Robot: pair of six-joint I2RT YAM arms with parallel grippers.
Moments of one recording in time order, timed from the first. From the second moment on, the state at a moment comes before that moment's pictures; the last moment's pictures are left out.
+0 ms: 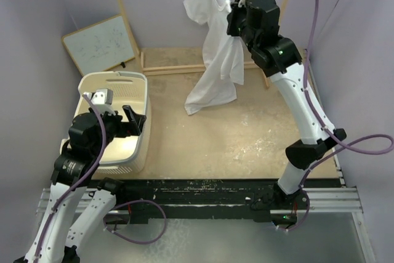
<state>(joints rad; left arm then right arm) -0.27 0.57 0.88 -0.67 0.03 -0.35 0.54 1.76 2.25 -0.63 0.35 0.17</state>
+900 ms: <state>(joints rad) -0.27 0.44 0.84 -0.53 0.20 -0.30 0.52 1.38 1.86 -0.35 0.29 0.12</state>
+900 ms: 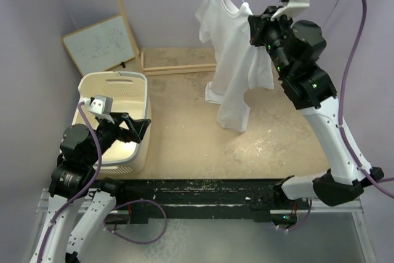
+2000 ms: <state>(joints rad) -0.27 0.72 1.06 -0.12 0.85 -0.20 0.52 0.65 1.41 -0.73 -0.45 0.24</state>
